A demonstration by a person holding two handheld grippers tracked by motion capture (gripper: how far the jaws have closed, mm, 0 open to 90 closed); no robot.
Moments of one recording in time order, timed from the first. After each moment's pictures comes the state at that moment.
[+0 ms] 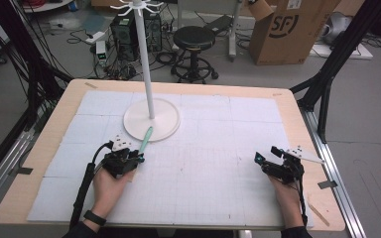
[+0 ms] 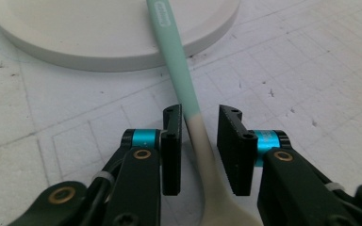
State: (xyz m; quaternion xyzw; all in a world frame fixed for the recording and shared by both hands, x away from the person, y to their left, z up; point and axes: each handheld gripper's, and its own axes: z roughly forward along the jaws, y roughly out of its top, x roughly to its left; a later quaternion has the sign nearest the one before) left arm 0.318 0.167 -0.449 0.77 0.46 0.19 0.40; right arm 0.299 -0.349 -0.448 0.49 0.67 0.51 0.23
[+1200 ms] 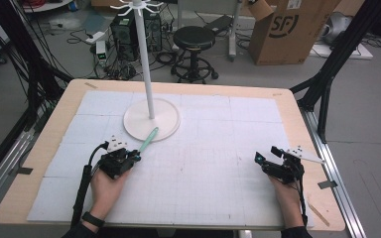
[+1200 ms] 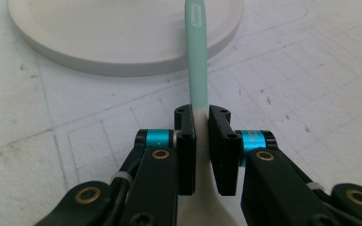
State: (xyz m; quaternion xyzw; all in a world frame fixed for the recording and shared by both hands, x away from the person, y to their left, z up) left arm 0.312 0.174 -0.443 0.75 0.47 0.20 0.42; right arm 0.299 -0.349 -0.448 0.49 0.66 0.52 0.23
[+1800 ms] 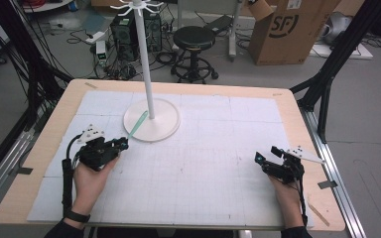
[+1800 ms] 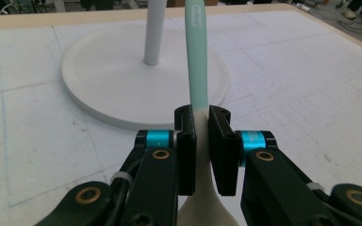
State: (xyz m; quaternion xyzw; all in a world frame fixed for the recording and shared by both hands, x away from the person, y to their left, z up) left arm 0.308 0.215 -0.391 0.71 0.45 0.20 0.50; right arm 0.299 -0.349 -0.448 0.49 0.66 0.52 0.23
